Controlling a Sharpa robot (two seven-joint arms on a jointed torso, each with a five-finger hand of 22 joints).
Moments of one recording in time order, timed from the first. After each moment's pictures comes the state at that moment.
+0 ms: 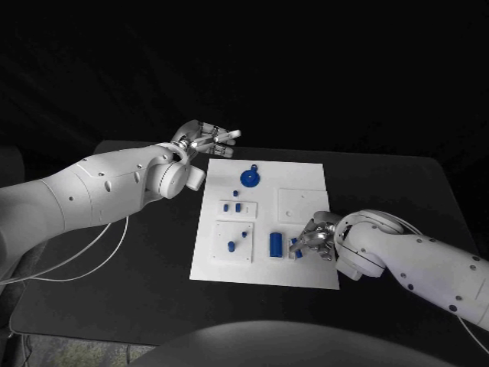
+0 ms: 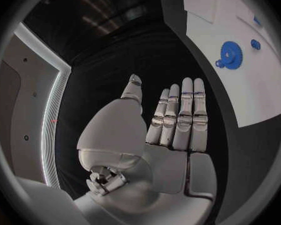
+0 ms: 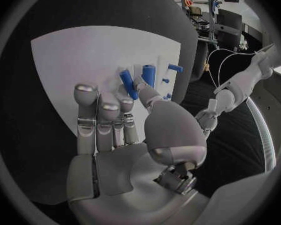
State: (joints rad) left arm 1.17 -0.65 -0.07 1.09 -0.27 -0.27 0.28; left_hand 1.24 -0.02 -0.12 0.06 0.06 1.04 0.14 0.07 0.07 1.15 0.12 0.06 0.06 1.23 0.10 0.07 0.16 0.06 1.07 0.08 0.14 0.12; right arm 0.82 -0.67 0.18 1.45 -1.19 -0.03 -0.65; right_hand 1.11 0.01 0.33 -0.20 0.06 1.21 0.02 0.06 0.36 1.33 -0.05 0.89 1.22 1.45 -0.10 1.00 1.07 0.07 1.47 -0.12 0.65 1.31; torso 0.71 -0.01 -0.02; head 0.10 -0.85
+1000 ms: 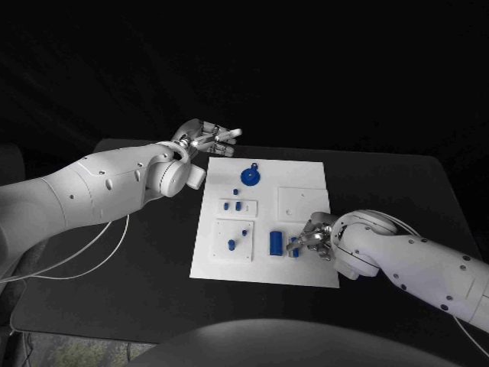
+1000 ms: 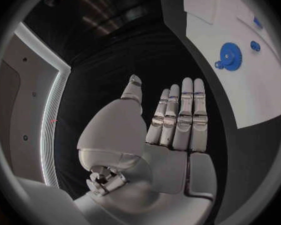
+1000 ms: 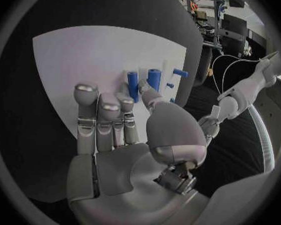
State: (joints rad) left arm 1.17 -0.65 -0.07 1.09 -0.27 -0.26 0.28; left_hand 1.24 -0.01 -0.12 0.06 0.06 1.03 0.14 0.07 0.07 1.15 0.12 0.06 0.06 1.23 0.10 0.07 0.16 0.06 1.07 0.08 0.14 0.12; right arm 0.82 -0.64 0.16 1.43 -1.23 -0.02 -0.67; right_hand 1.05 0.01 0.27 -0.16 0.06 1.24 0.01 0.07 0.35 1.34 -0.06 0.88 1.21 1.45 -0.10 1.00 1.07 0.07 1.47 -0.12 0.65 1.30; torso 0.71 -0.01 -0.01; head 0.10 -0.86
